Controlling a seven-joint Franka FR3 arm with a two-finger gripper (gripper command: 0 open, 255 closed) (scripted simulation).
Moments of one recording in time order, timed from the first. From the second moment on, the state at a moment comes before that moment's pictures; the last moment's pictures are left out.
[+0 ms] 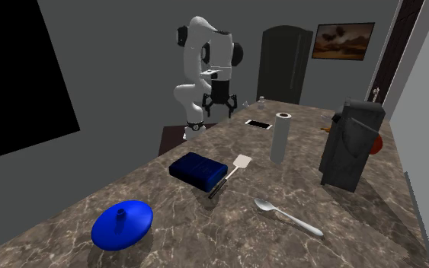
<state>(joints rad) -0.05 -0.33 0.23 -2.28 0.03 2.03 0.45</state>
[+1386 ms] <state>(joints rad) -0.03 0.39 0.25 -1.78 -0.18 2.18 1.04</state>
